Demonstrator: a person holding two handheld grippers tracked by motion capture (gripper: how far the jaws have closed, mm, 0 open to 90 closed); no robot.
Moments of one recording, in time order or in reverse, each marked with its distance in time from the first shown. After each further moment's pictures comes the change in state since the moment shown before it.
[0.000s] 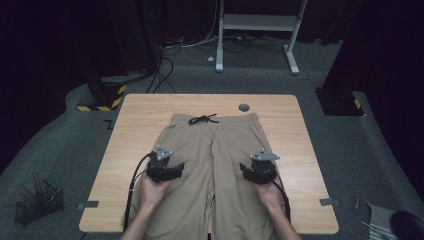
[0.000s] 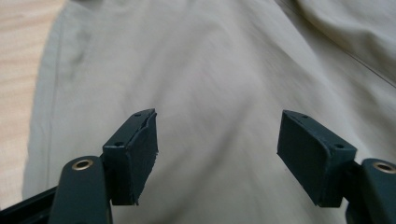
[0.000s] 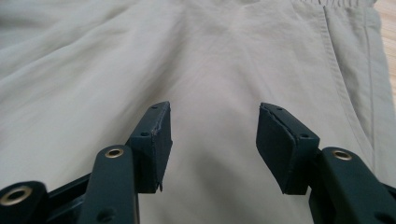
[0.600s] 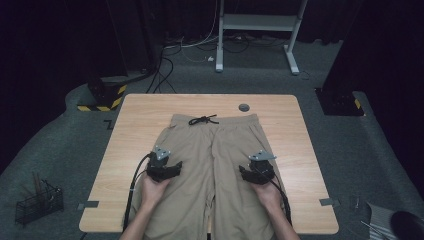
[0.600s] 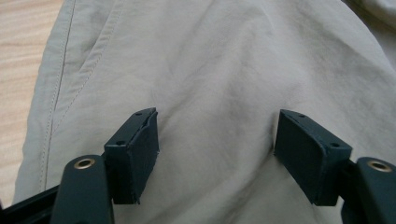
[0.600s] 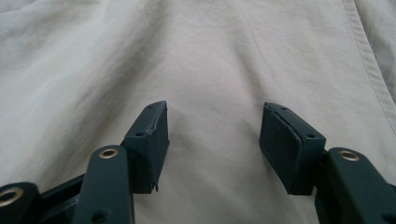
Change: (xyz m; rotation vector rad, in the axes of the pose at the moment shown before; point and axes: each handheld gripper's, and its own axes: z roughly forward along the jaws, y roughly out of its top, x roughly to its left) left arm 0.005 -0.022 0.010 -0.013 0.019 -0.014; right arm -0.003 -0.016 0.015 0.050 0.010 0.012
